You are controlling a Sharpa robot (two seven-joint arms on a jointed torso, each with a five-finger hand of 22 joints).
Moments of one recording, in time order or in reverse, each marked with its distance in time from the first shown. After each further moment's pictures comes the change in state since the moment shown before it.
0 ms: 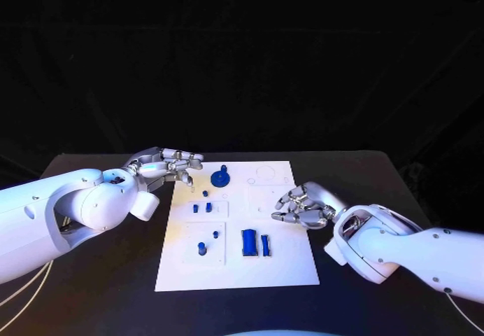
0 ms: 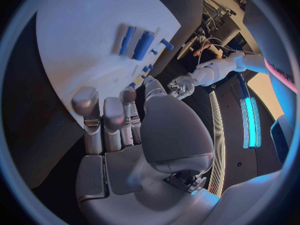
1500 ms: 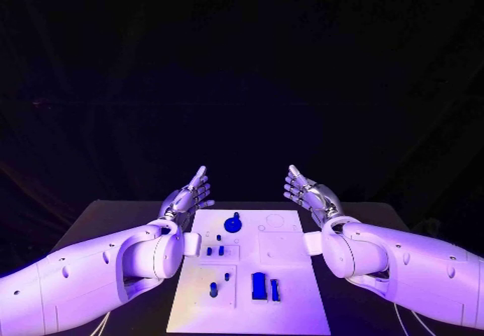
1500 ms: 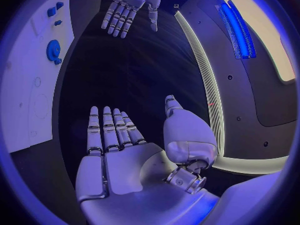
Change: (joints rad) left arm -0.150 0.201 0.015 -0.073 0.120 -0.418 0.329; left_hand -0.800 0.168 -0.332 -0.037 -0.135 -0.597 -0.165 -0.082 -0.071 -0.625 -0.062 -0.272 -0.177 -0.754 -0.001 -0.872 -0.412 -0.155 -0.727 -0.030 -0.307 -0.165; right arm -0.074 0.203 0.161 -0.268 0.942 -0.049 0.573; right_hand -0.729 0.059 0.064 -0.180 -0.237 -0.571 -0.062 -0.204 -0.378 -0.667 -0.017 -0.626 -0.952 -0.853 0.038 -0.866 -0.743 -0.066 -0.746 0.021 -0.646 -0.962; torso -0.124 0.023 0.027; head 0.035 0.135
